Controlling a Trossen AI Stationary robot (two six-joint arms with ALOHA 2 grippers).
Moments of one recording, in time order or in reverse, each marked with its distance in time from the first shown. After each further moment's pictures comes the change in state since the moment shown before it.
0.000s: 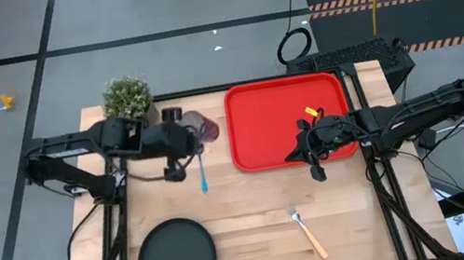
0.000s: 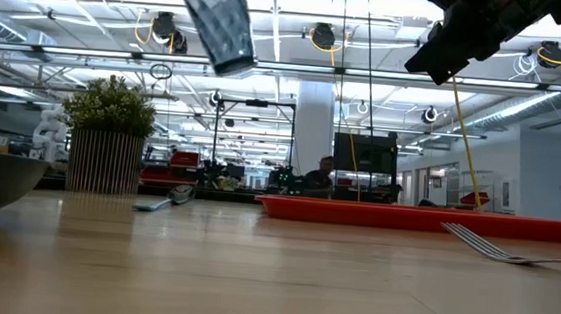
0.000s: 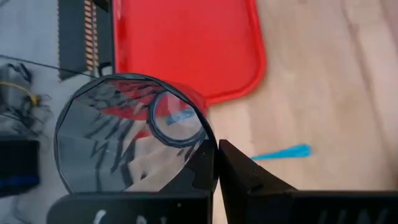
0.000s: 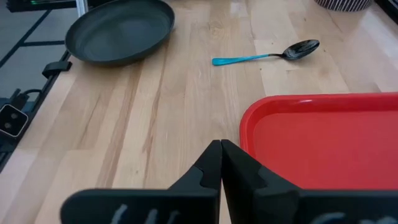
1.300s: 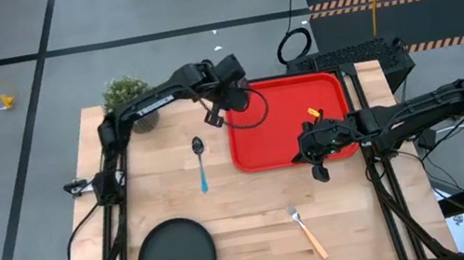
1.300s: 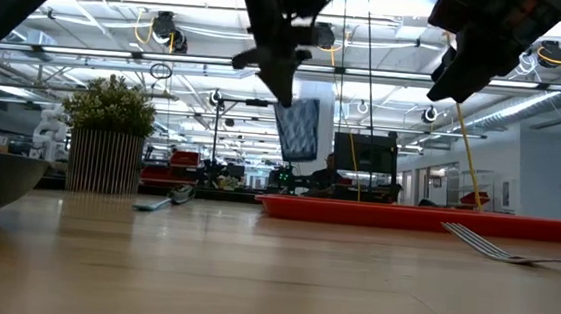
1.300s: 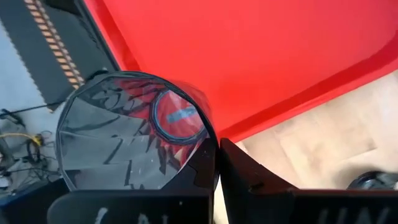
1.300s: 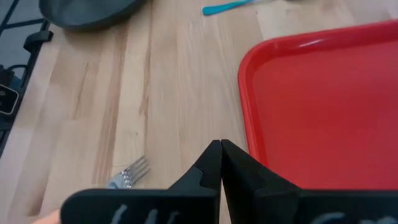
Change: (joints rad) left arm 0.434 0.667 0.484 0.054 0.226 0.685; right arm 0.000 0.000 0.000 -0.166 -0.003 0.108
